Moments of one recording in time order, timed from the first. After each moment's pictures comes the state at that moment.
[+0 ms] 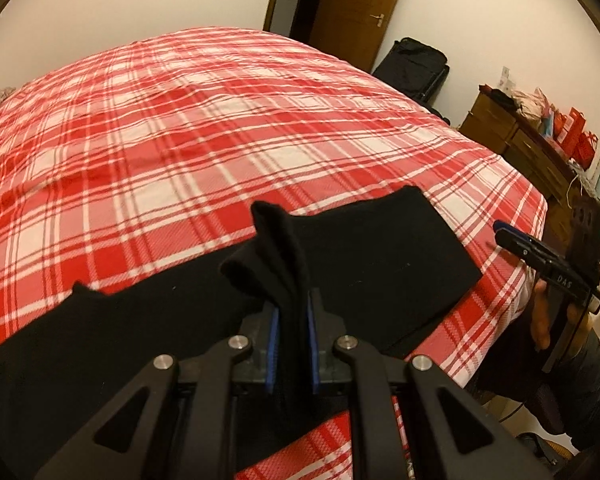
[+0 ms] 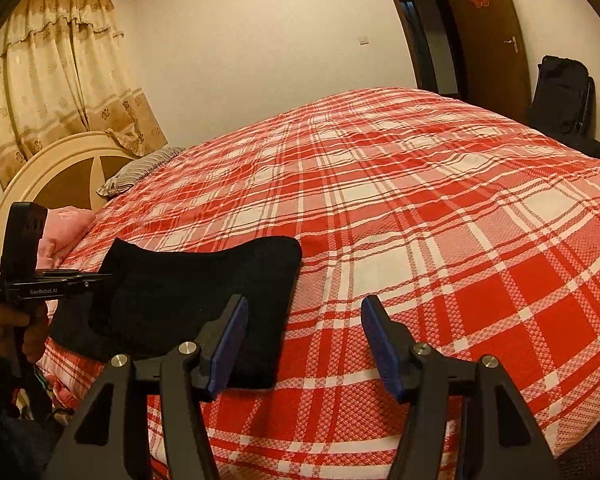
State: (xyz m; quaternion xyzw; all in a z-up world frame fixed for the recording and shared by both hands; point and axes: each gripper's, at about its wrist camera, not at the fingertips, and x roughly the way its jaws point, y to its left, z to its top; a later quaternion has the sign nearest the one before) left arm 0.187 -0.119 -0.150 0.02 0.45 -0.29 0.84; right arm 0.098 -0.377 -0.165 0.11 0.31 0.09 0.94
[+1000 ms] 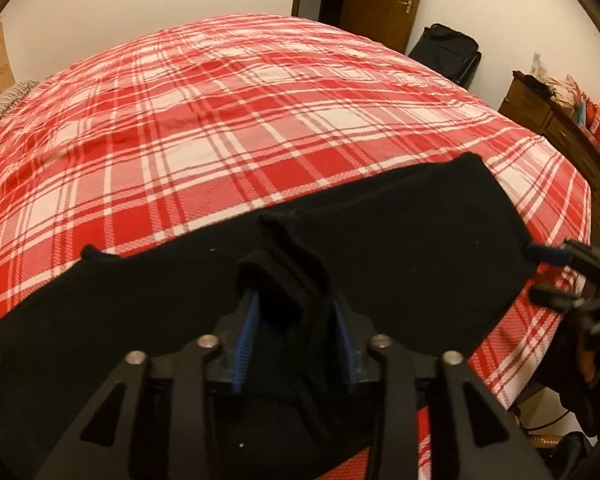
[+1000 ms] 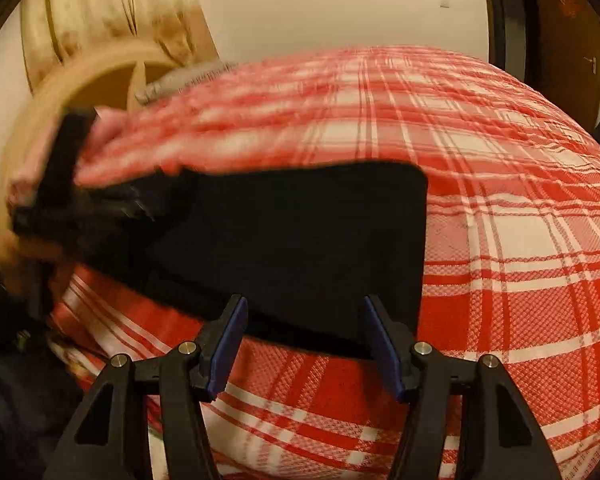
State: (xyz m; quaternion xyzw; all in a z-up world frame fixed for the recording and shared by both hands) left arm 0.194 -0.108 -0.195 0.05 0.46 -0.23 0.85; right arm 0.115 -0.285 -0.201 -0.01 0.40 0.18 0.90
